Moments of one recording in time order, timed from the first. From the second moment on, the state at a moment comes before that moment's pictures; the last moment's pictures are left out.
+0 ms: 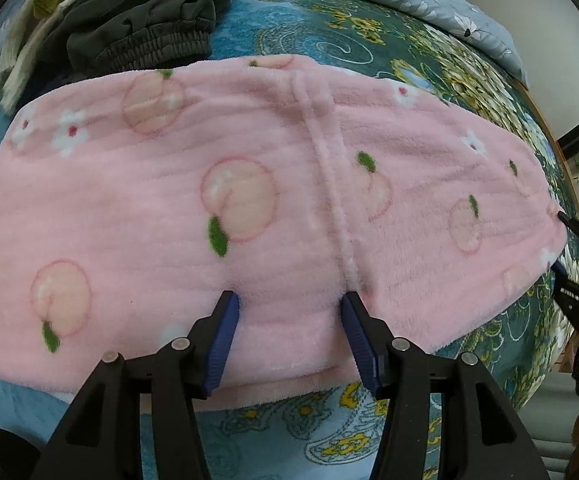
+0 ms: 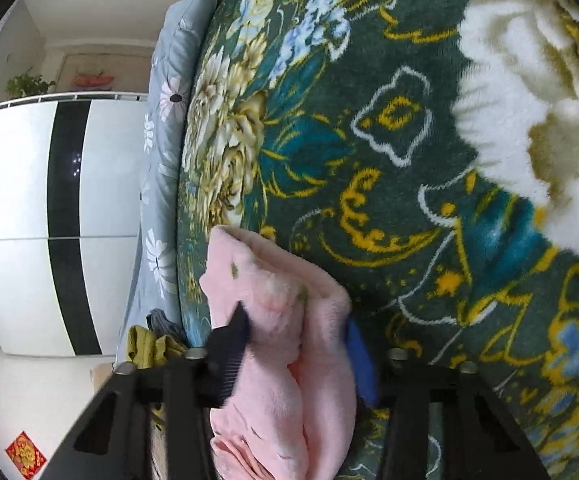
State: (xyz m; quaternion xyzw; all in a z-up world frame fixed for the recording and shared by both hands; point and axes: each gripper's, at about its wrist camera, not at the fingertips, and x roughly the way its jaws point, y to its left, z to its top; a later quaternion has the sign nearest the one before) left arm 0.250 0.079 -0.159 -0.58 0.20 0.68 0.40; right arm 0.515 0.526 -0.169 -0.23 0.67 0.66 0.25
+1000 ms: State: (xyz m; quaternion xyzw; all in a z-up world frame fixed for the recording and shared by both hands) left arm 0.114 -0.136 -0.102 -0.56 -0.24 0.71 0.36; right arm 0.297 0.196 0.020 -0.34 0.39 0.85 -0.11
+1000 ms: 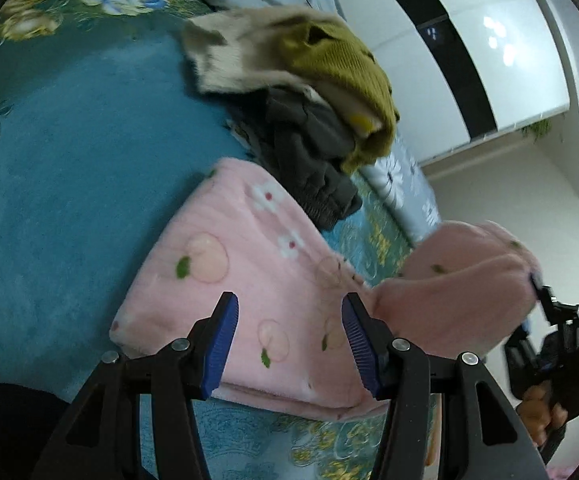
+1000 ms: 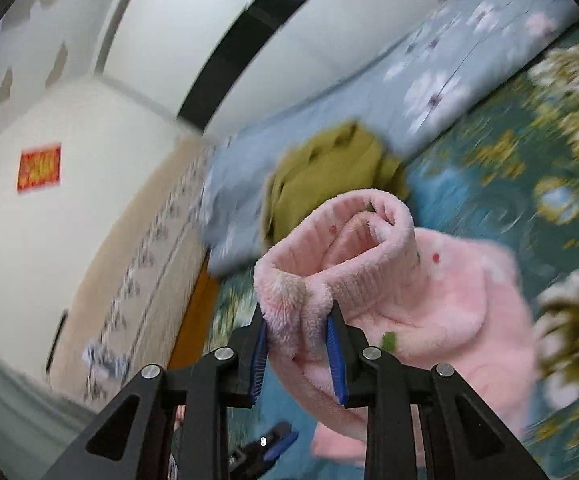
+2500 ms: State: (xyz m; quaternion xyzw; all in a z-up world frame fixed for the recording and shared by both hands) left arm 0.088 -0.056 -0.139 -0.61 0.00 0.69 0.40; right arm 0.342 0.278 -0.131 -0.46 0.44 0.77 0.01
